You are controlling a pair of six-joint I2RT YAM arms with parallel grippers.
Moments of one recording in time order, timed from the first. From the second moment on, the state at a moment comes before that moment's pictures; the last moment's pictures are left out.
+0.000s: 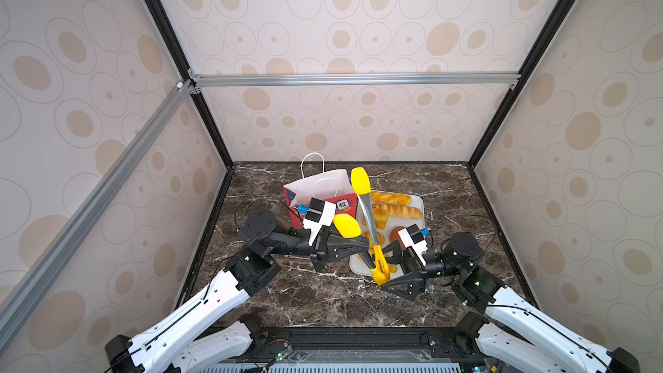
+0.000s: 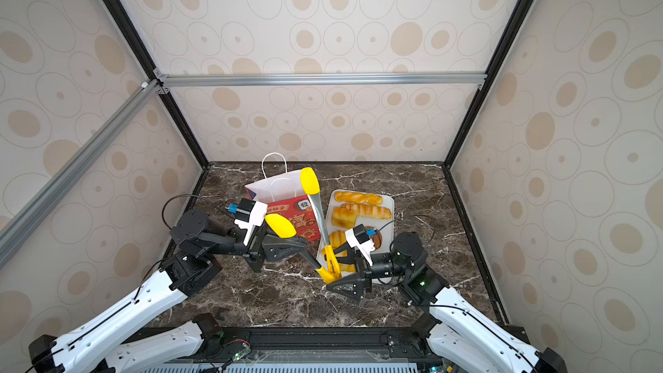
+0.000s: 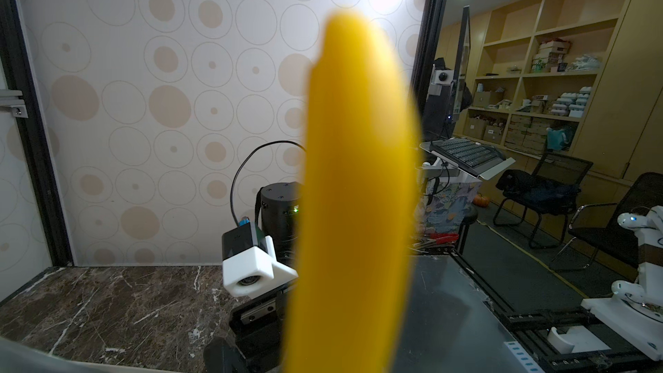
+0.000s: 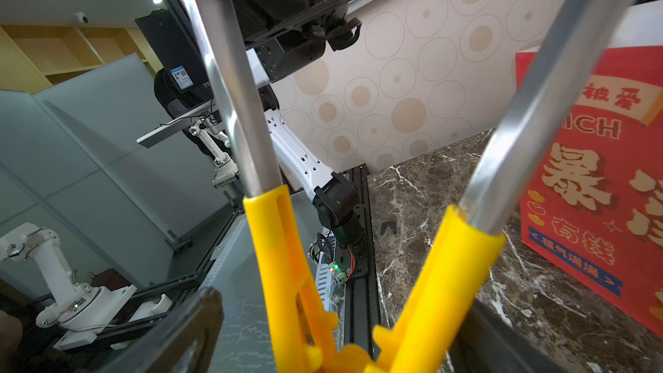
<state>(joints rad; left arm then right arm) -0.77 0.93 0.92 0.29 0.90 -0.30 0.77 0.78 0.51 0.27 -1.01 0.39</state>
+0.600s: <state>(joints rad) -0.78 0.94 0.73 0.49 0.79 -0.37 0.97 0.90 0.57 0.13 -0.64 0.26</state>
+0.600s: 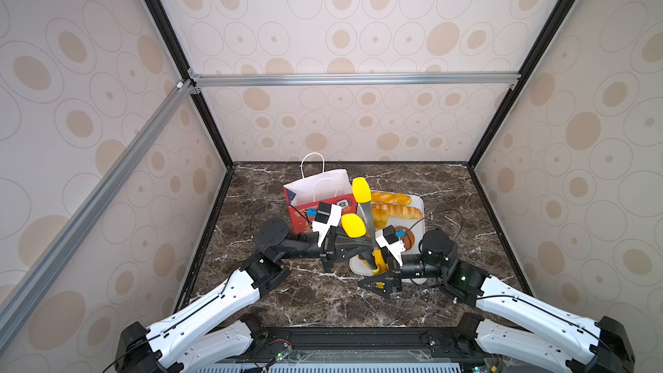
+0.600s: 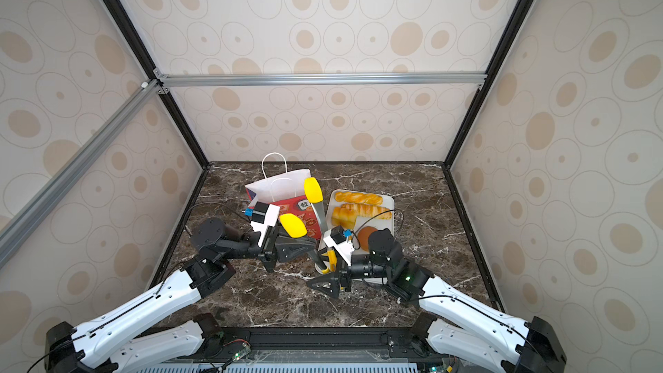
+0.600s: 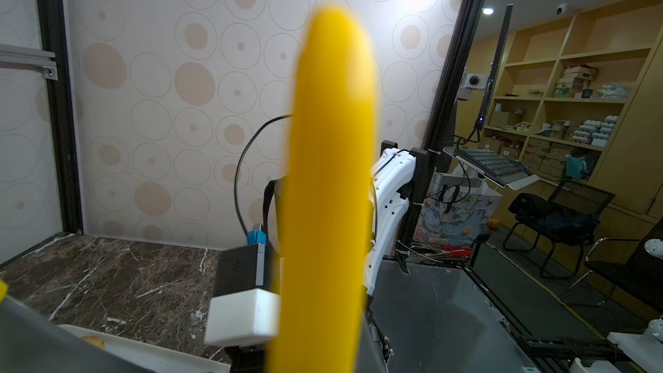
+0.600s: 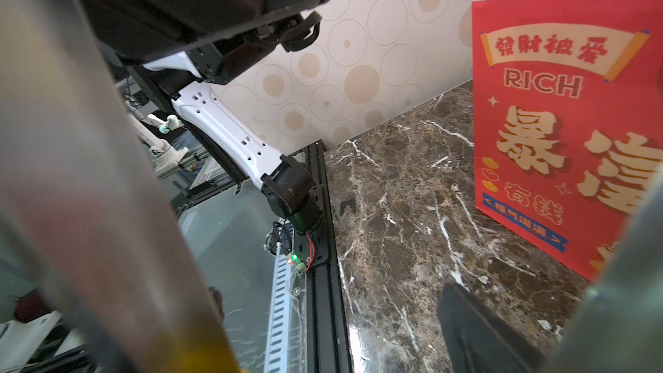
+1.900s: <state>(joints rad) -0.81 1.05 0.42 1.29 0.64 -0.75 1.00 0.81 0.45 0.32 -0.45 0.20</state>
